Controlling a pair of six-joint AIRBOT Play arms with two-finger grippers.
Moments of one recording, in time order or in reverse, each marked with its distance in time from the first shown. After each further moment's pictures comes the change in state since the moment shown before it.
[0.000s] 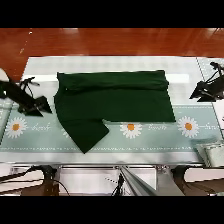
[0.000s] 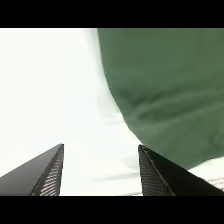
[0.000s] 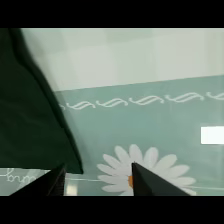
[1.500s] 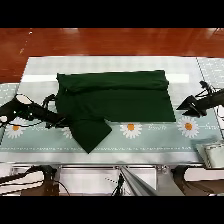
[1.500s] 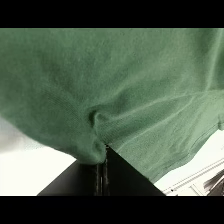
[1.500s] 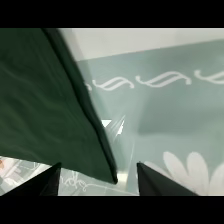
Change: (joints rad) left arm -0.098 -0.003 -0.341 -0.340 0.282 0.118; right arm -0.064 0.027 -0.356 0.216 -0.149 -0.113
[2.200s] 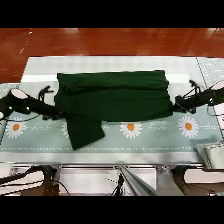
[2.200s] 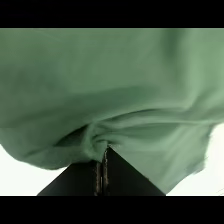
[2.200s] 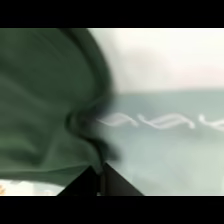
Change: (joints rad) left arm 0.014 0.018 0.108 0.007 0.047 0.027; right arm 0.147 0.038 -0.035 0.025 -0.148 0.040
